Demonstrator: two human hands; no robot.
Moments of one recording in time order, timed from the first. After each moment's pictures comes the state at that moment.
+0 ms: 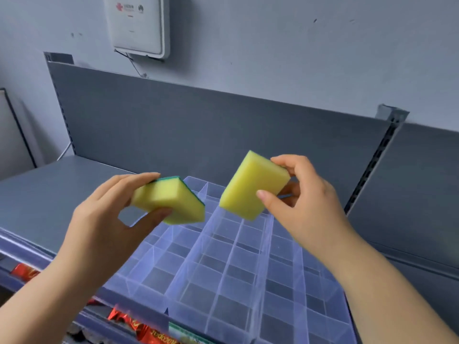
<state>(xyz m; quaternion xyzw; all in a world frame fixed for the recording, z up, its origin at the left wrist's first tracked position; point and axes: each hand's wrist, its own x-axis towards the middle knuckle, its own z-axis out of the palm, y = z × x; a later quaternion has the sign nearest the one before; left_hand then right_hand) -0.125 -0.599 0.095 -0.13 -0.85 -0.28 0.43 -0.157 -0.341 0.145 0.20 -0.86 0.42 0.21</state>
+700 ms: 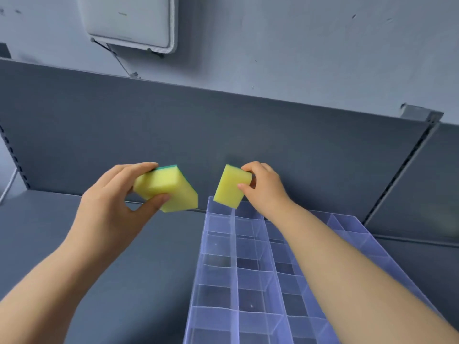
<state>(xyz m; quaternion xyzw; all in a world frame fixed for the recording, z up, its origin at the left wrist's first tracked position) -0.276 -0.751 0.095 -0.19 -0.85 -0.34 0.36 -0.337 -0.490 0.087 0.04 -0.93 0.31 0.19</state>
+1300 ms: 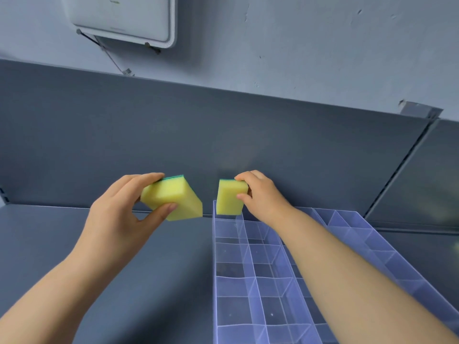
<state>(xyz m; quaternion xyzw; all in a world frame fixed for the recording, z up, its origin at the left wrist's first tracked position) -0.313 -0.771 0.080 -0.24 -0.84 -0.37 0.32 -0.359 -0.505 0.065 0.05 -0.96 0.24 0.15</state>
